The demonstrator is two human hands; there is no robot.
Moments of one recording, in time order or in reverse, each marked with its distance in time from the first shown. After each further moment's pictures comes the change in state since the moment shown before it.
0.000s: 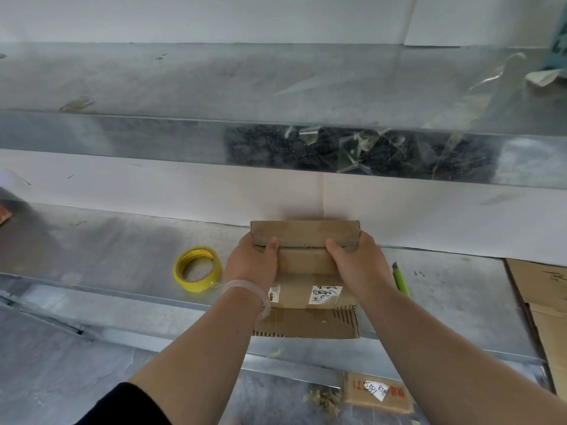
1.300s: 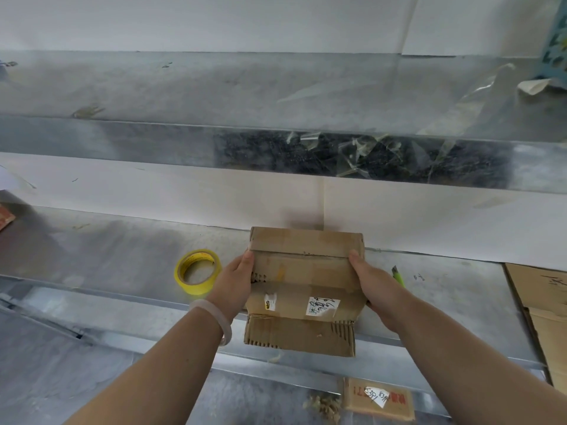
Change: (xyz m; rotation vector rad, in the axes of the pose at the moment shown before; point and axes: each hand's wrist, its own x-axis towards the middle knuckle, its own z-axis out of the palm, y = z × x) left_hand -0.010 -0.034 -0.022 -0.462 -0.255 0.020; right_hand -0.012 0.020 -0.020 0.412 -0.400 0.228
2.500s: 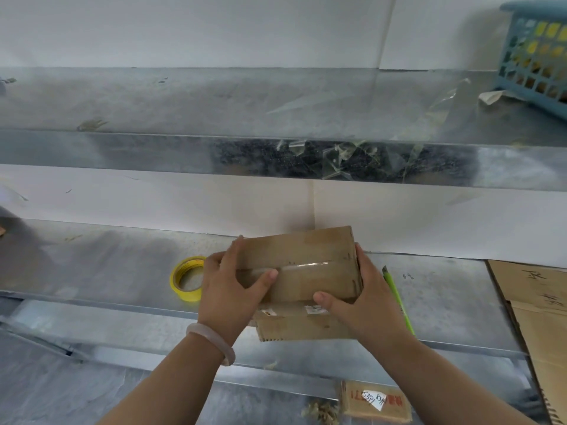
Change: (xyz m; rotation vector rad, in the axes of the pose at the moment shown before) left_hand -0.032 0.004 -0.003 0.402 0.232 0.372; right_hand -0.047 0.028 0.007 -0.420 0.254 -0.574
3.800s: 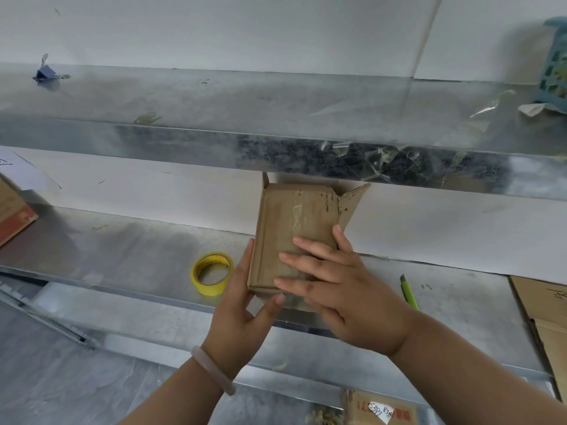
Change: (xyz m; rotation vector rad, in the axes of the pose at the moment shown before) left_hand -0.035 -0.021 -0.017 -0.470 -0.051 0.307; right_hand 0.013 -0.057 0.007 -0.516 -0.162 -1.178
